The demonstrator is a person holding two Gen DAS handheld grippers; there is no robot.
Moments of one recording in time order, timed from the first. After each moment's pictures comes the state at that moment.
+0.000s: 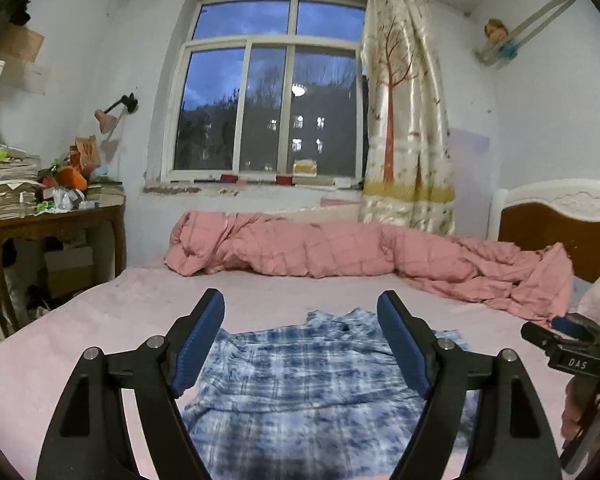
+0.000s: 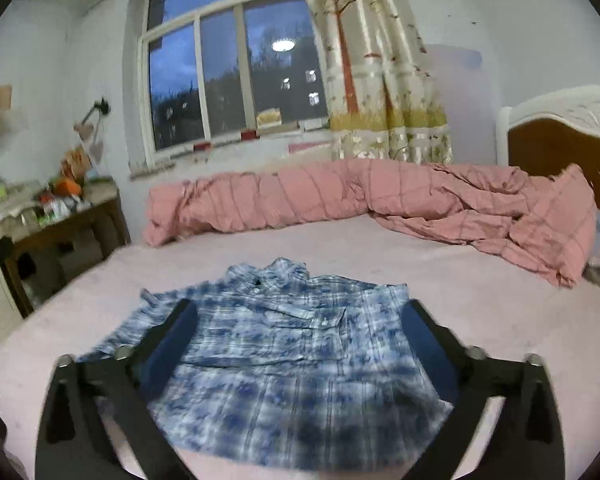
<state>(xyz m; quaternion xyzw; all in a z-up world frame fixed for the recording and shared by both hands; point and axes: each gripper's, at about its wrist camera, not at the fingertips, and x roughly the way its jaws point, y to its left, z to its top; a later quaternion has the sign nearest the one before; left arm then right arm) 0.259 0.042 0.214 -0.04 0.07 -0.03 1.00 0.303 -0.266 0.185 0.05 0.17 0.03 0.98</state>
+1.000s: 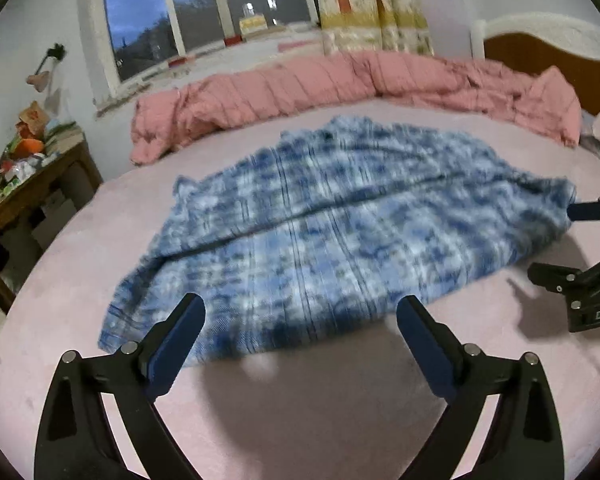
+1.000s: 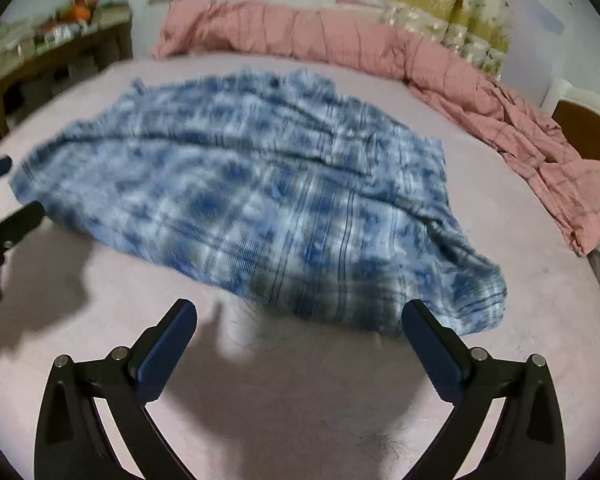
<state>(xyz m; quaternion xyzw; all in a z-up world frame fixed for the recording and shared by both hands) 0.315 -0.021 0.041 0.11 0.32 -0.05 0.94 0.326 -0.220 0.038 -0.13 0.43 0.03 0.89</state>
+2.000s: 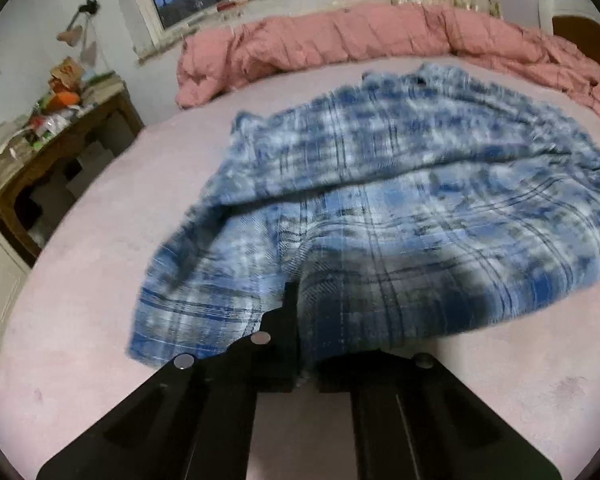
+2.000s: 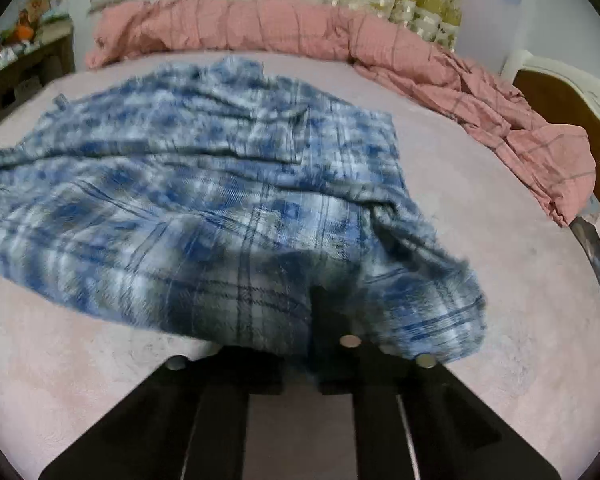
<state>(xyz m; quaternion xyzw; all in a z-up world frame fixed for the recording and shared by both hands) 0.362 0.038 0.014 0.09 0.38 0.05 0.92 0.367 -0.268 0.019 -0.09 0.41 -0.05 0.91</state>
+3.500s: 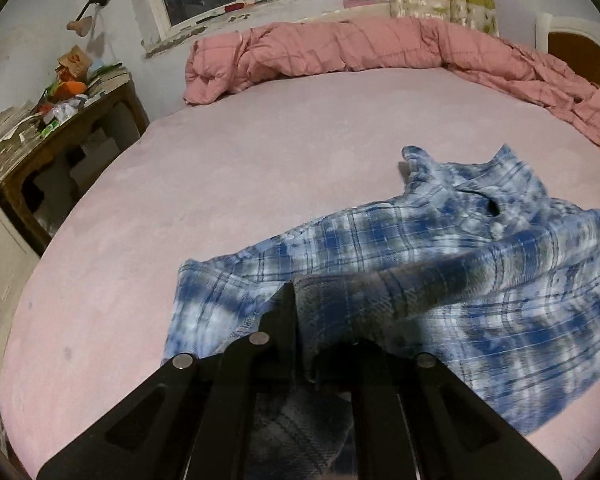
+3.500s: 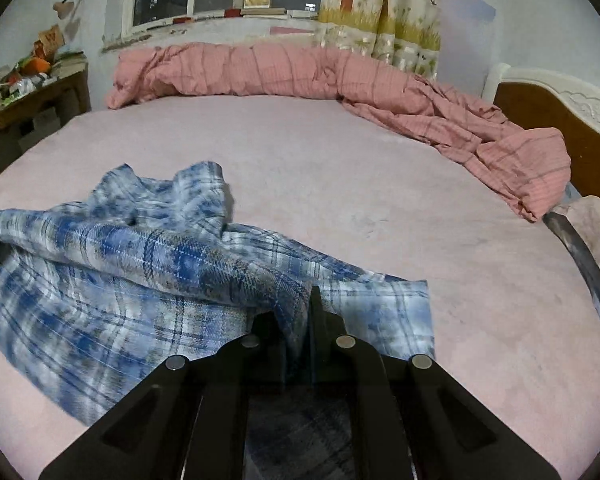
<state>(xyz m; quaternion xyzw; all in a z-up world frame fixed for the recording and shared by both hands) 0.315 0.035 0.054 0.07 0.40 0.04 0.91 0.283 -0.282 0.068 -0.07 0.36 -0.03 0.93</state>
